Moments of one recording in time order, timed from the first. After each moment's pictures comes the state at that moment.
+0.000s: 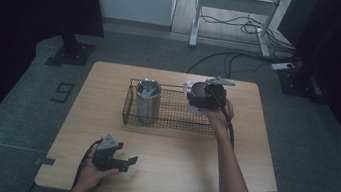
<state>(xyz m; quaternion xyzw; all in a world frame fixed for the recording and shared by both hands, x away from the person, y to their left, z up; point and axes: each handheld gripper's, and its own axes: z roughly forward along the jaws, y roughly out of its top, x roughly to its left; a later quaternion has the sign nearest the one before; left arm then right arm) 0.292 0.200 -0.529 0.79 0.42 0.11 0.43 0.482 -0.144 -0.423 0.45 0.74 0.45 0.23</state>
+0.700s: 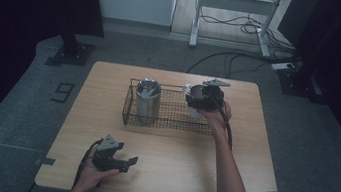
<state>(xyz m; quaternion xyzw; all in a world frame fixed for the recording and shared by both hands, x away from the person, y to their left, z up) 0.290 0.199 -0.527 0.79 0.42 0.11 0.44 0.494 -0.140 -0.444 0.46 0.75 0.43 0.22</state>
